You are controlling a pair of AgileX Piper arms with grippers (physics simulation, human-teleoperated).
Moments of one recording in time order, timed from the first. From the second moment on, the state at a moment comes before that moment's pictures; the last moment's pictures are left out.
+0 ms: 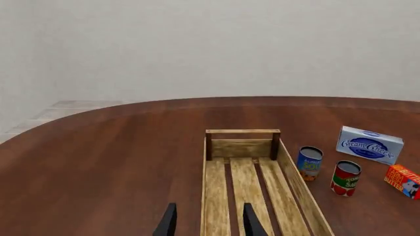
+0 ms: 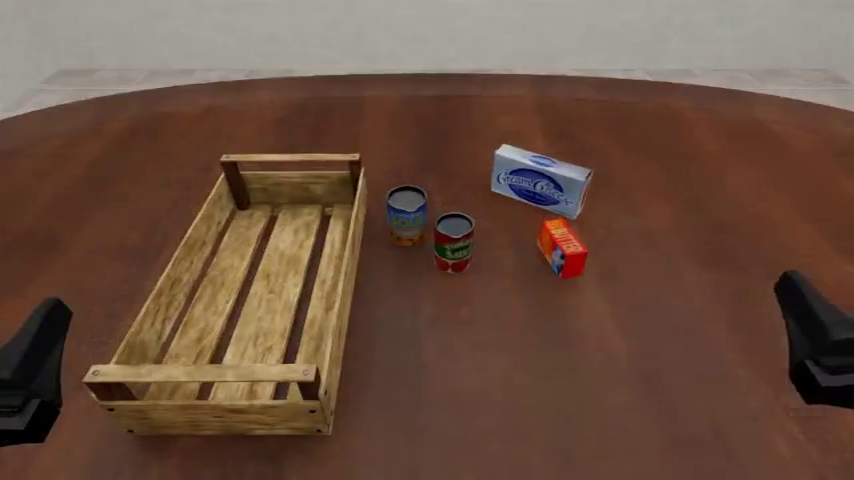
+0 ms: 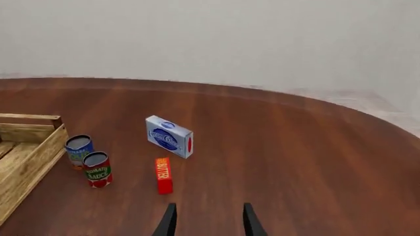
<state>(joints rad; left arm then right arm) 0.00 0.01 0.00 0.00 0.00 0.00 0.21 -0.10 -0.02 -0.06</state>
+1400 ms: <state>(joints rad) 0.00 0.01 0.00 0.00 0.00 0.38 1.78 -1.70 0.52 -0.12</state>
